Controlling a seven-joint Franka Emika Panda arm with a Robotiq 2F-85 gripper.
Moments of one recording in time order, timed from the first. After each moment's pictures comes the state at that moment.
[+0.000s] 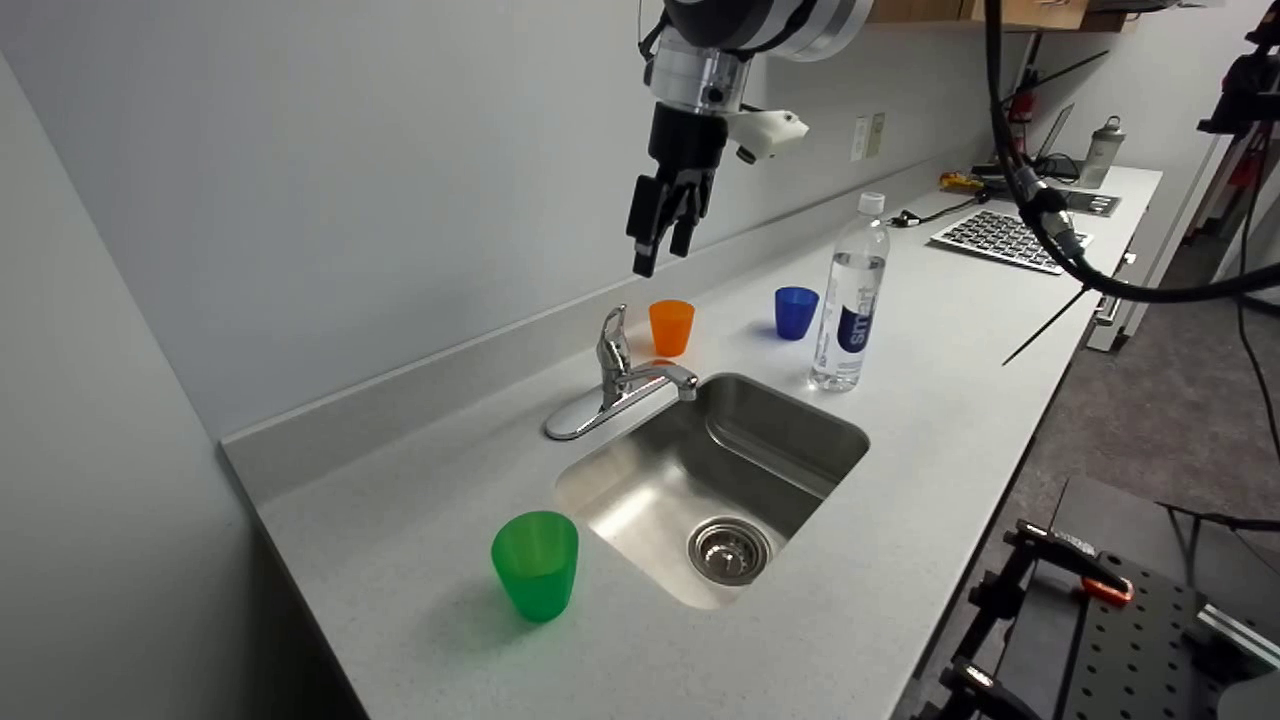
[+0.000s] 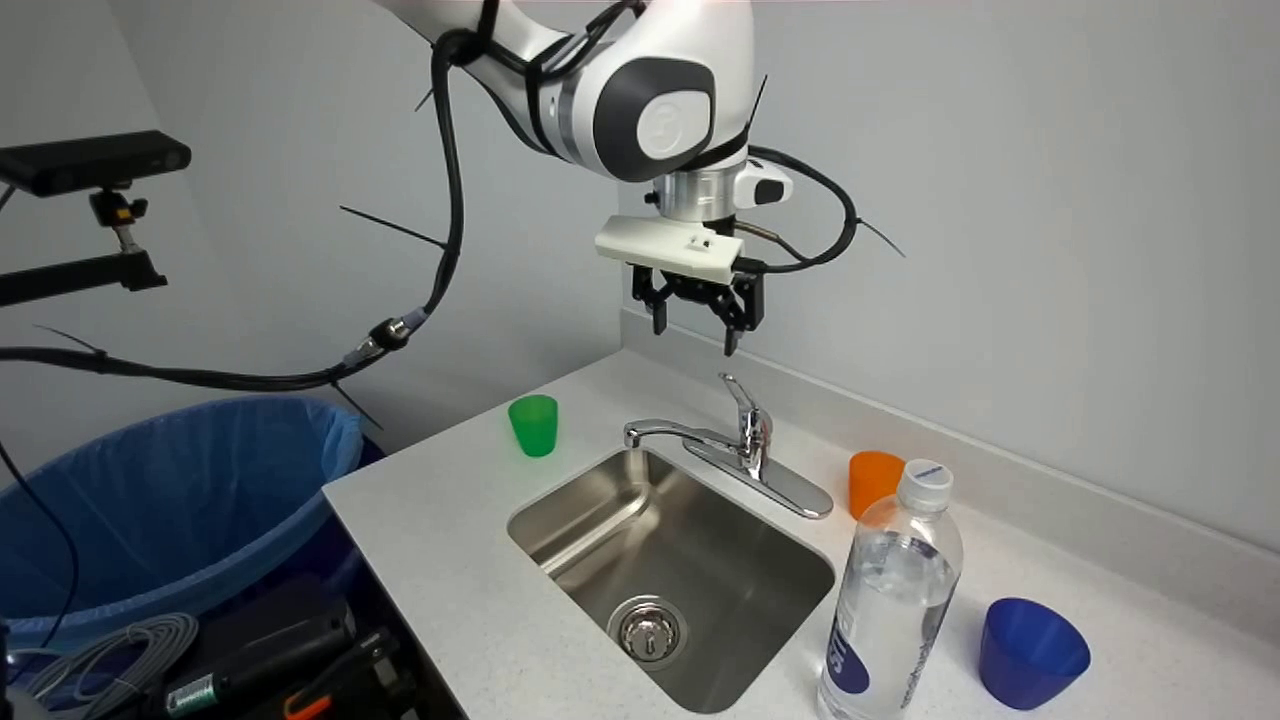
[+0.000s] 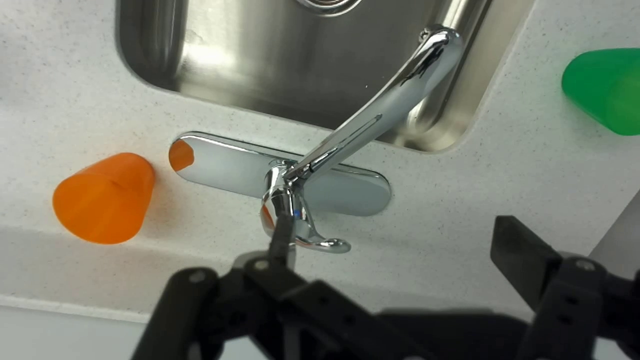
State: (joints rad) arm 0.02 0.17 -0.02 -2.00 0.15 2.32 -0.37
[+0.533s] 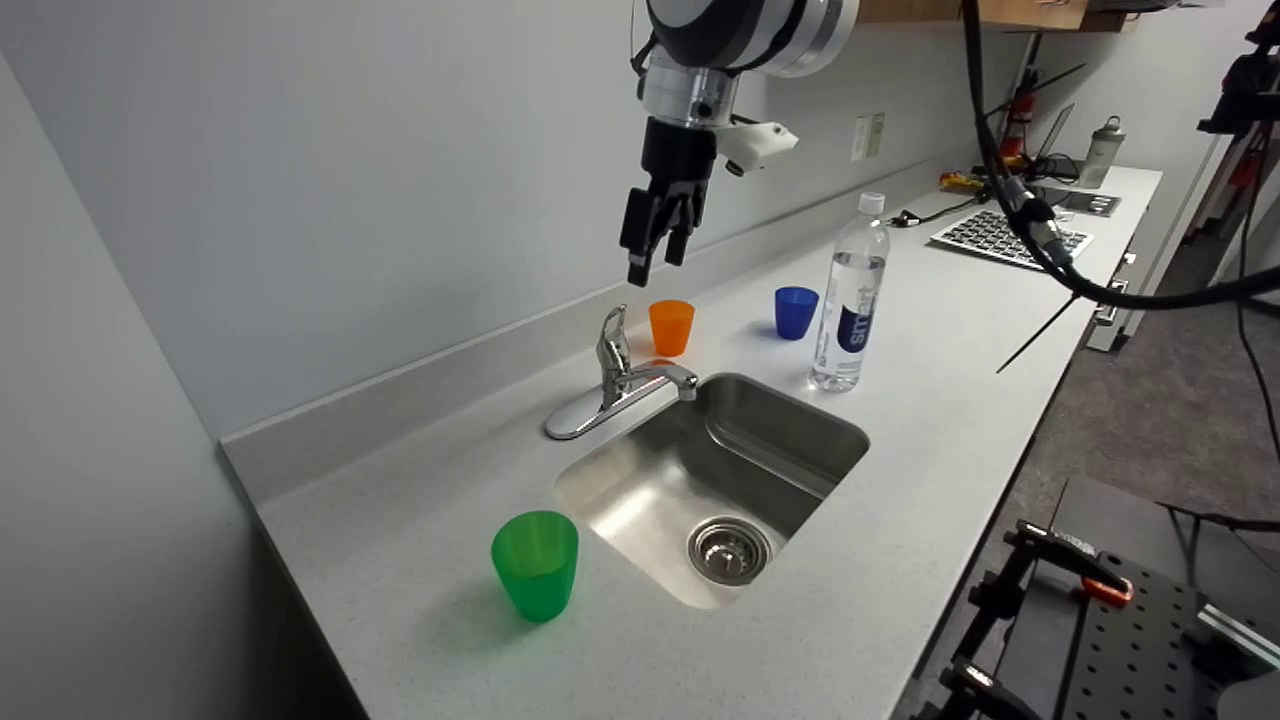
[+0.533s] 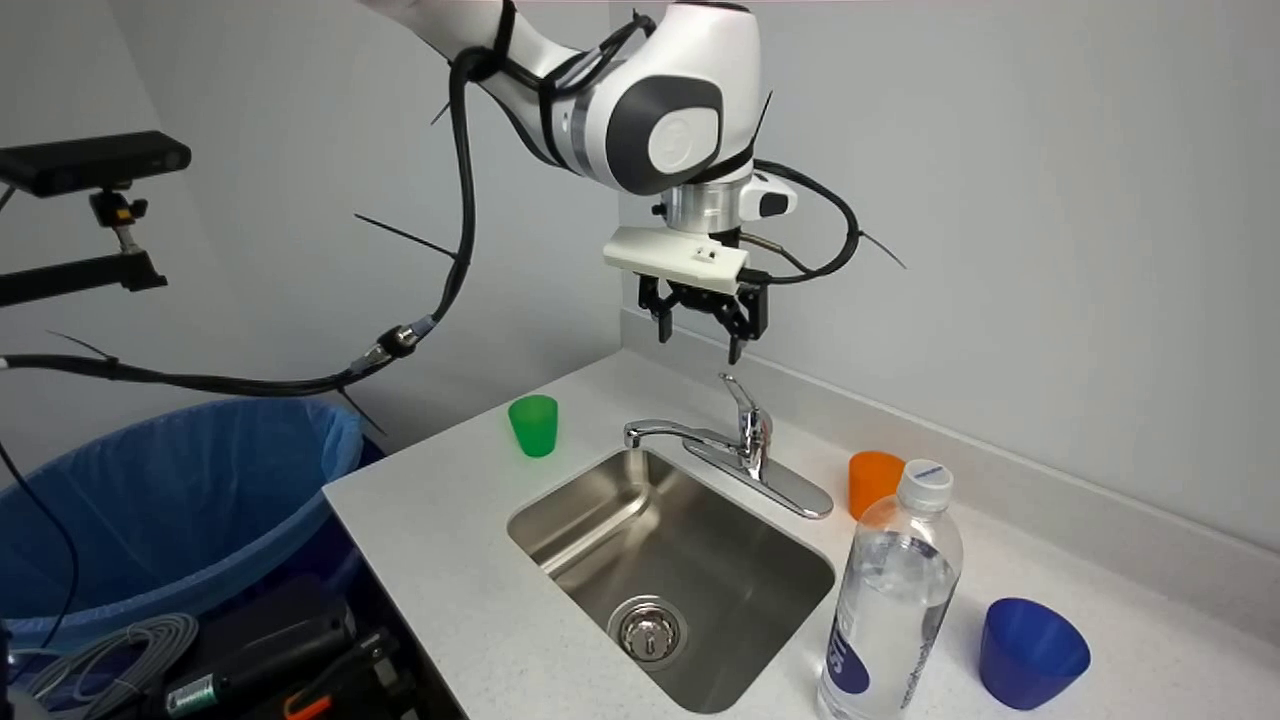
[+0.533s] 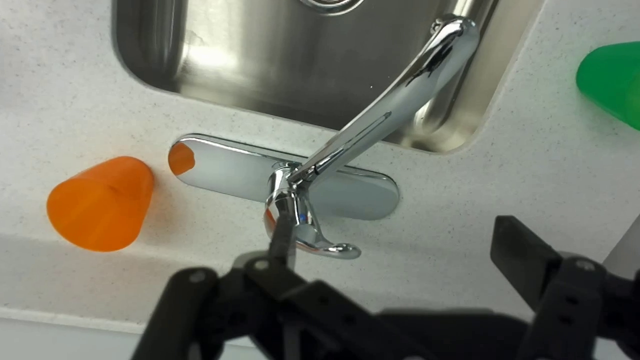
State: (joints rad) arm 0.01 0.22 -0.02 -1.97 0.14 2.32 -0.35
